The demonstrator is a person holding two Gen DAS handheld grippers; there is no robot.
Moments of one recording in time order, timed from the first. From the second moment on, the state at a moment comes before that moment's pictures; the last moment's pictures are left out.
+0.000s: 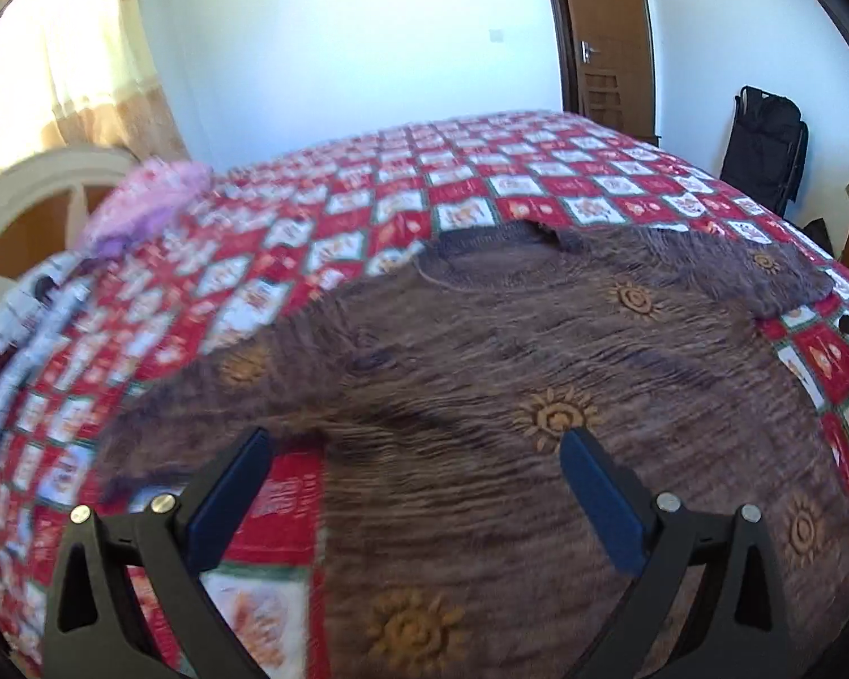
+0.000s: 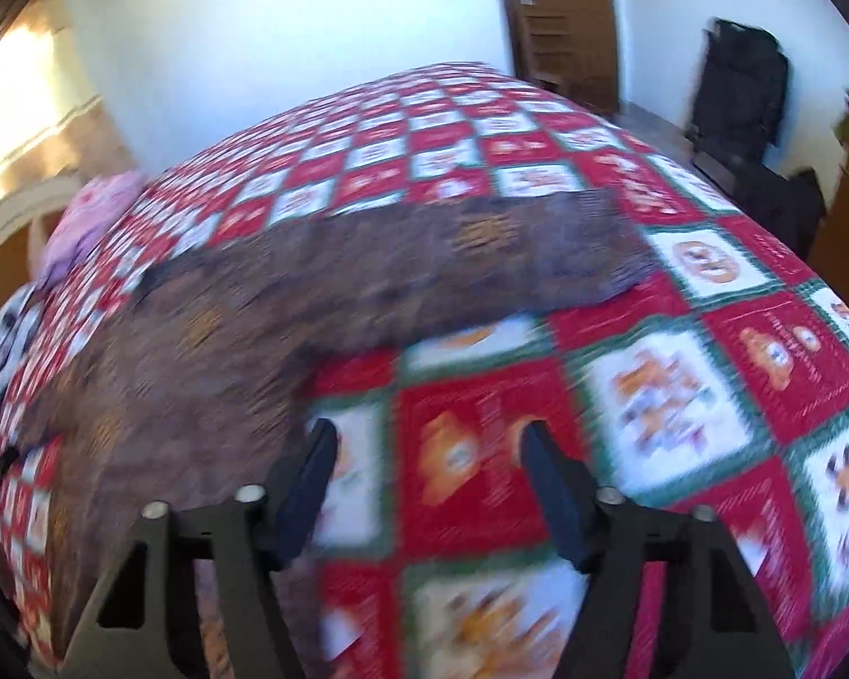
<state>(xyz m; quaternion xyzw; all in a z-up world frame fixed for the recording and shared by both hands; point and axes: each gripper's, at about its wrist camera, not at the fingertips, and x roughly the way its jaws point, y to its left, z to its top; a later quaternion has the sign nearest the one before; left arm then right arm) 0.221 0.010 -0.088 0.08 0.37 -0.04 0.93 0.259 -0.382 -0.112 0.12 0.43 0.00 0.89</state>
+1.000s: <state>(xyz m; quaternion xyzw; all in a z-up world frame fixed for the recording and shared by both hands) 0.316 0.051 -0.142 0.02 0.42 0.01 0.91 0.365 -0.453 -0.121 0.12 0.44 -0.09 0.88</state>
